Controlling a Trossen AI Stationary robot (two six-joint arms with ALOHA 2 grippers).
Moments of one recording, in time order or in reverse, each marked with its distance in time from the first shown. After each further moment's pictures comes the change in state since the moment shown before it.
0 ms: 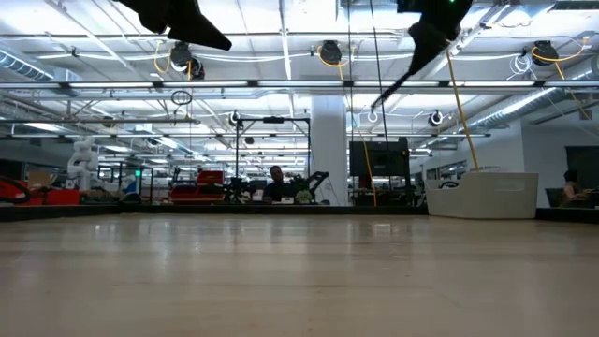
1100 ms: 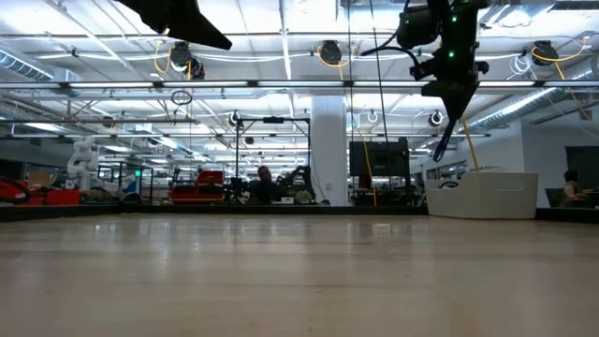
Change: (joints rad) left arm -0.001 0.000 0.000 -0.001 0.008 -0.041; right arm -0.351 0.174 -0.001 -0.274 -0.049 0.190
